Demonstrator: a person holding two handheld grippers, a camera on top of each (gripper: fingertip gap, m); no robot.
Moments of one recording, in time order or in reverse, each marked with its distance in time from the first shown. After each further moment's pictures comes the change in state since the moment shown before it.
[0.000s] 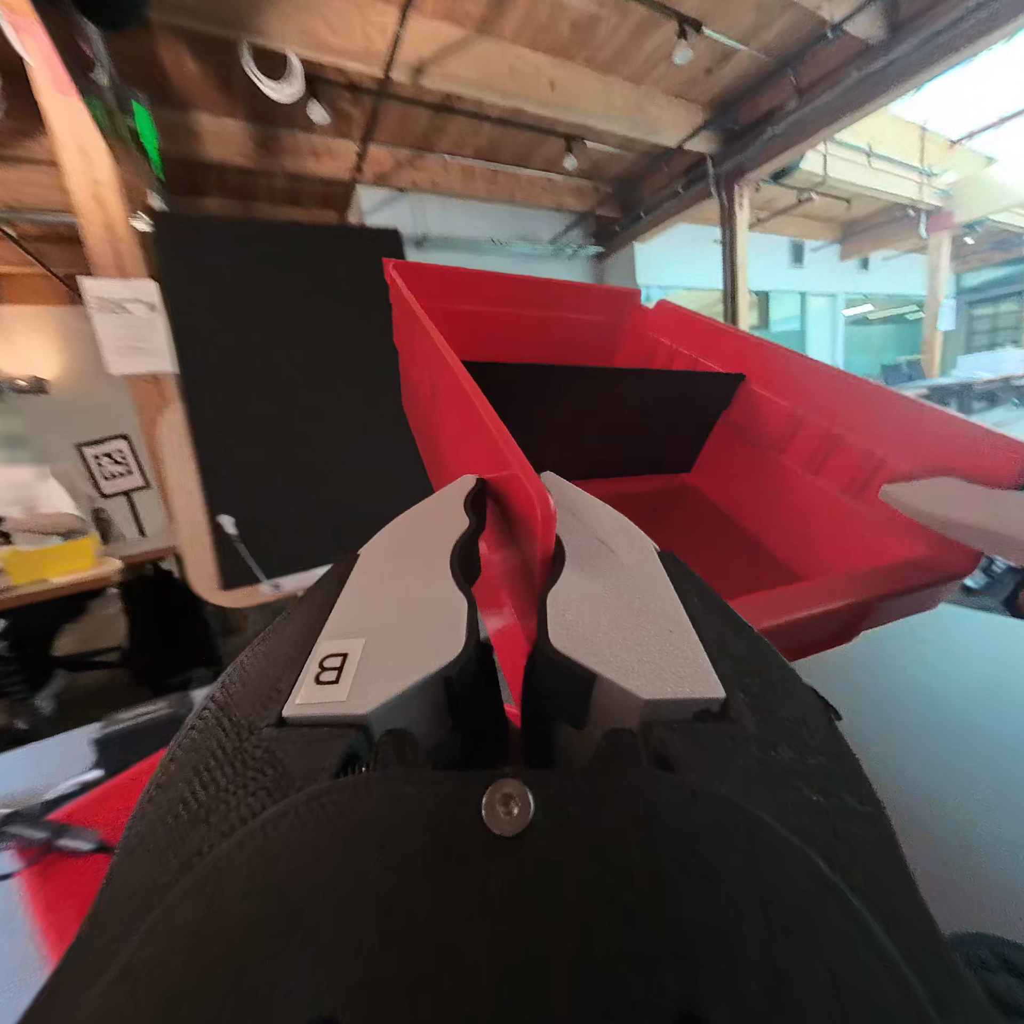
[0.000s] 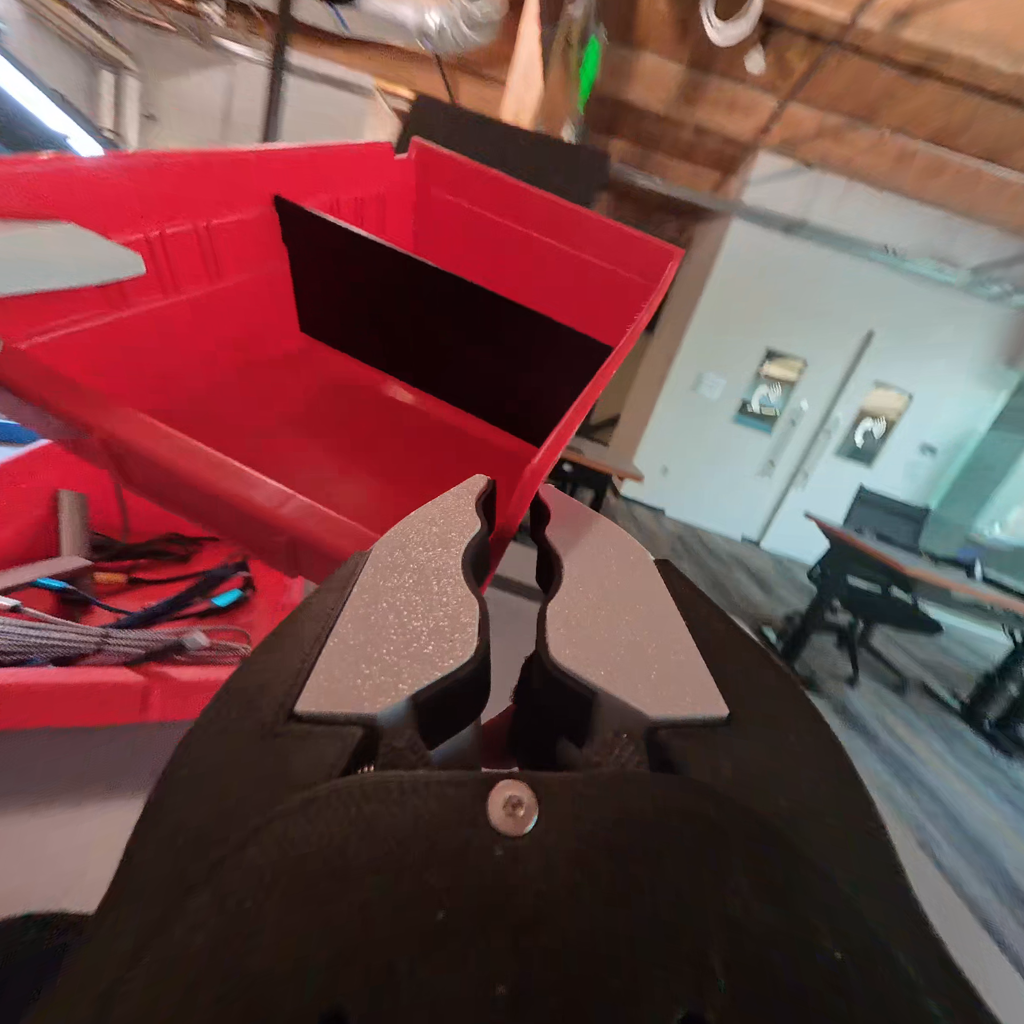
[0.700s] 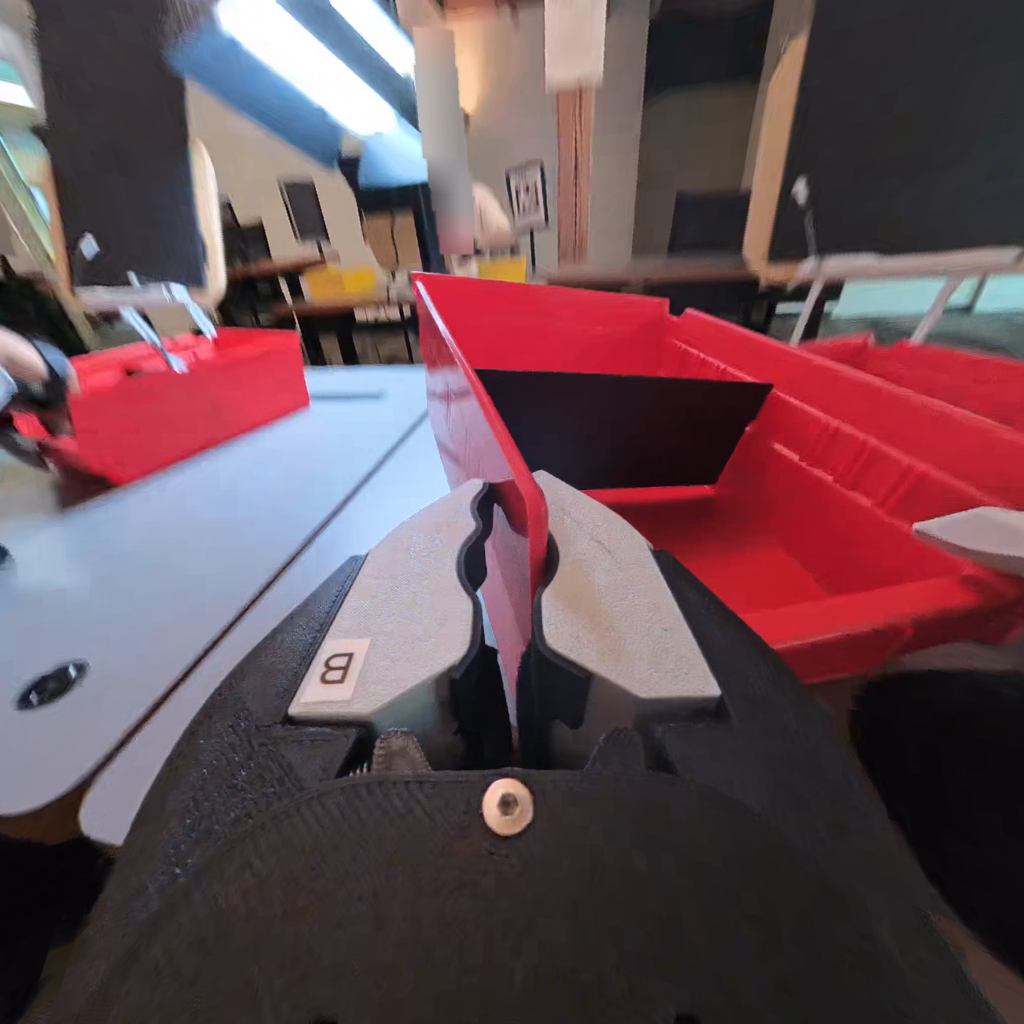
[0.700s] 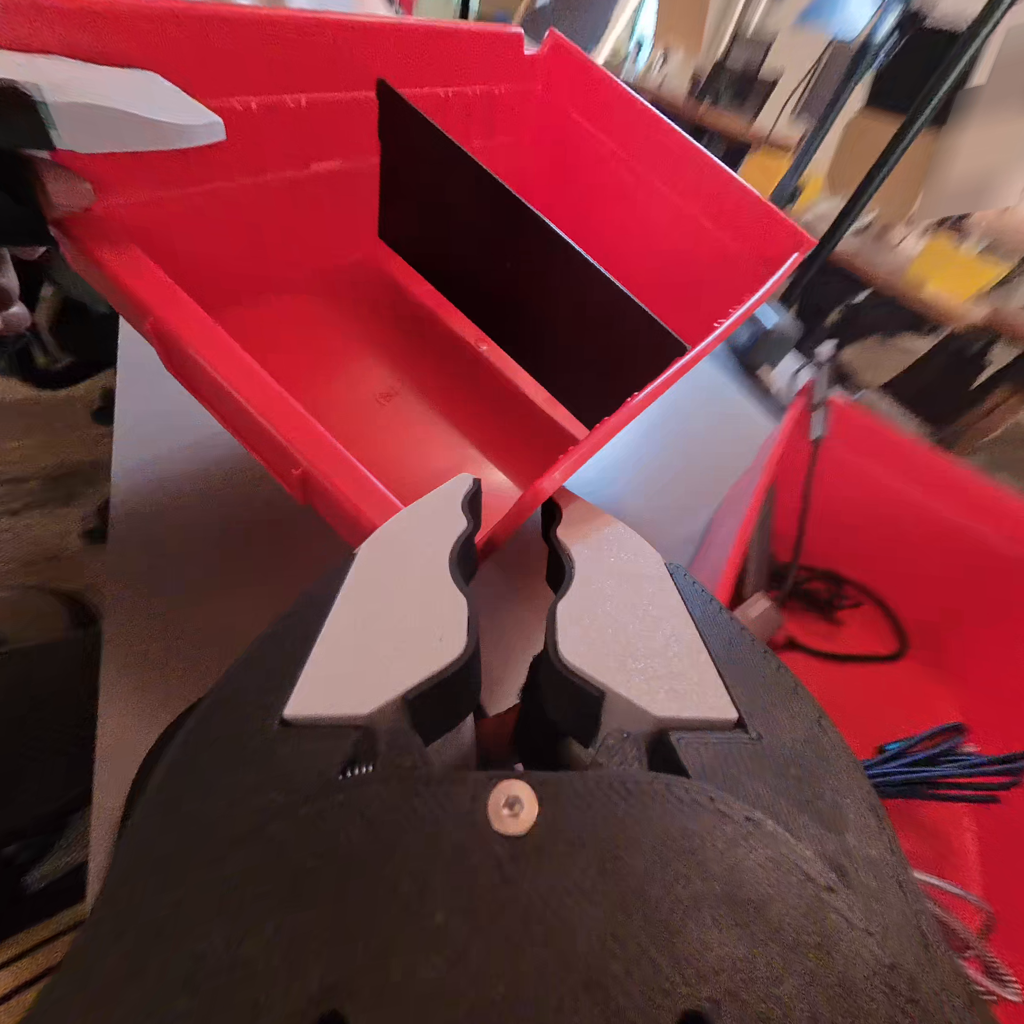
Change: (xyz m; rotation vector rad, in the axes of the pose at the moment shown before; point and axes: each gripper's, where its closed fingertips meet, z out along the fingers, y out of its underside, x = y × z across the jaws) left arm -0.240 0.047 -0.322 -0.421 -0.697 0.069; right arm -0.402 0.024 0.016 -0.228 -0.962 0.047
